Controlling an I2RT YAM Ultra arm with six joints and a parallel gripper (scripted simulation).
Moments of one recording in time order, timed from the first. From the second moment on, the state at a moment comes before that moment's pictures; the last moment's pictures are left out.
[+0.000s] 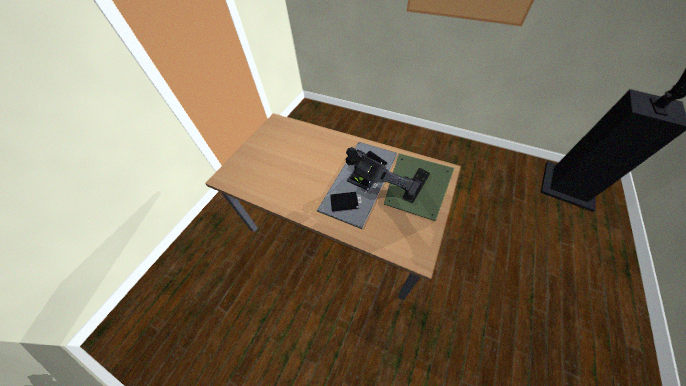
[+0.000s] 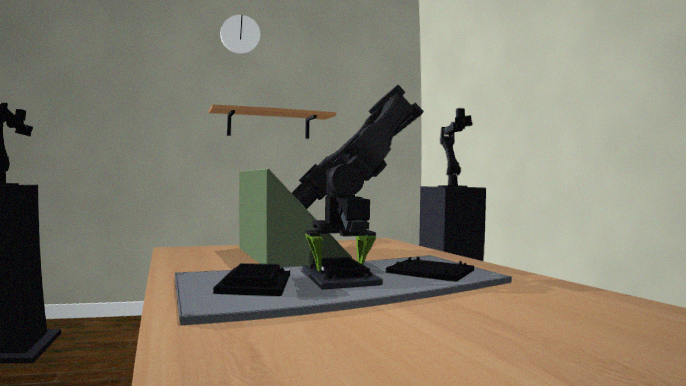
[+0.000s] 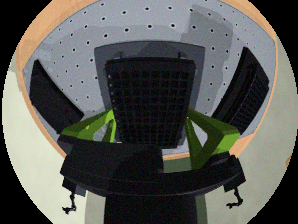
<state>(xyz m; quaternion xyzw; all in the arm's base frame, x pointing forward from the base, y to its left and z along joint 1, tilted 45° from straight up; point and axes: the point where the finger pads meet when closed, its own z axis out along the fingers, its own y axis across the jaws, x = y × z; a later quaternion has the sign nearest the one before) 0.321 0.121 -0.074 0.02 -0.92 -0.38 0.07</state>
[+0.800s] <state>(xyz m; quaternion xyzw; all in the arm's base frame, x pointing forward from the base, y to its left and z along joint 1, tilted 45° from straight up) 0.321 0.124 -0.075 0.03 -0.92 -0.38 0.07</state>
